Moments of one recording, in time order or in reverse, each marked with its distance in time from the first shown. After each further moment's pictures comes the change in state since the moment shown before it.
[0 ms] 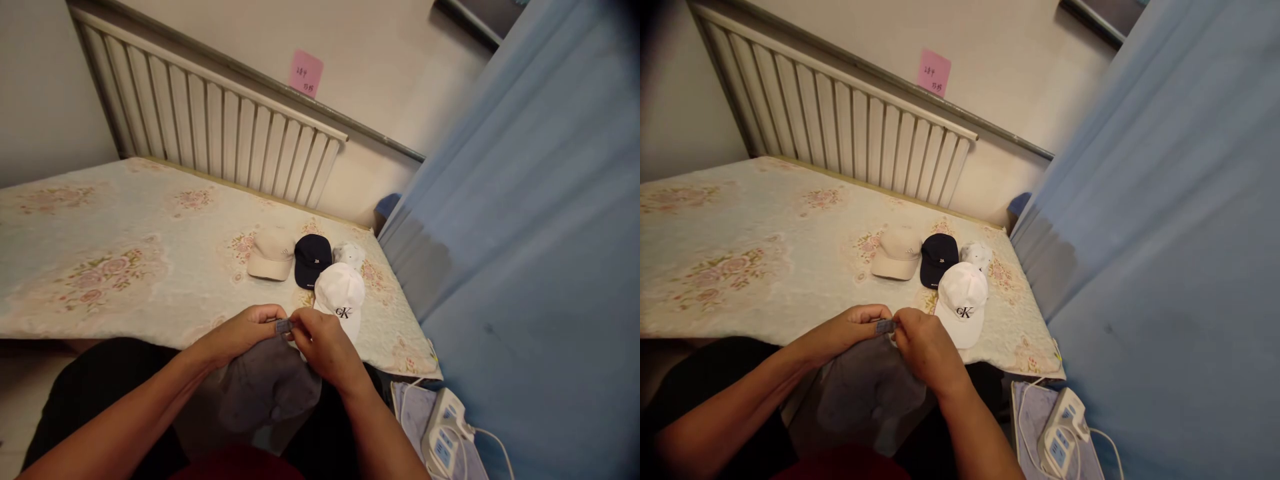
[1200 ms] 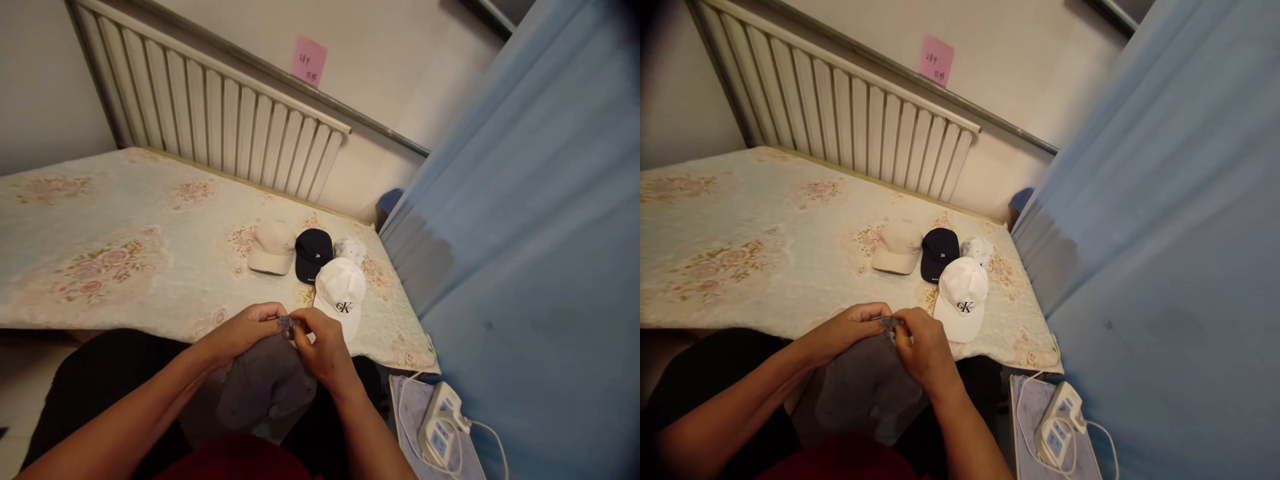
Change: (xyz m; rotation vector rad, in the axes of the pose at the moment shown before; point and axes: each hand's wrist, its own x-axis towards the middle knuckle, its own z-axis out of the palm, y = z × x) left_hand -0.002 -0.011 0.001 -0.006 0.034 -0.004; right_hand -0.011 0.011 0.021 0.086 0.171 -0.037
